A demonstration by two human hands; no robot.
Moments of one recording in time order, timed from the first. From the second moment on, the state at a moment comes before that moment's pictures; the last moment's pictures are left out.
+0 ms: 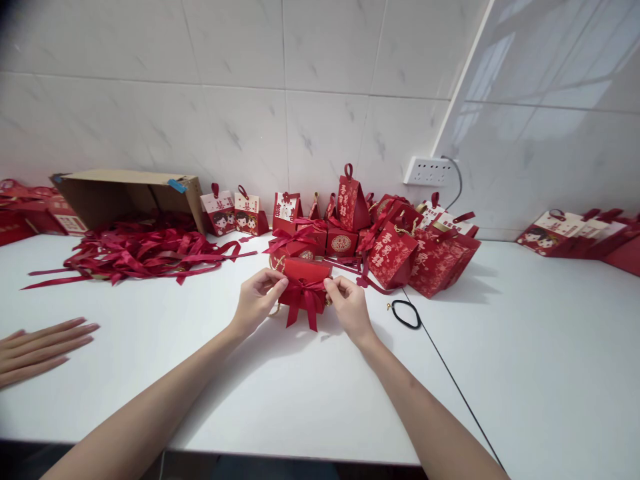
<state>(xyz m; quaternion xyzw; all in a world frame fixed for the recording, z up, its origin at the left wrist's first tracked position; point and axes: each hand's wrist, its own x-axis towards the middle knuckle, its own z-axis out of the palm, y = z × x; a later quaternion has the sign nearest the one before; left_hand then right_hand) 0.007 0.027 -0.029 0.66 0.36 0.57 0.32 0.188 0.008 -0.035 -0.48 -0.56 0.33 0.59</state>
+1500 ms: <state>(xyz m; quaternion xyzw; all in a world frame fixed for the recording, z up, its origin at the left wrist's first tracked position) 0.004 0.026 -0.019 0.75 0.30 0.51 0.29 0.167 -0.023 -0.025 -0.26 -0.84 -0.21 0.43</state>
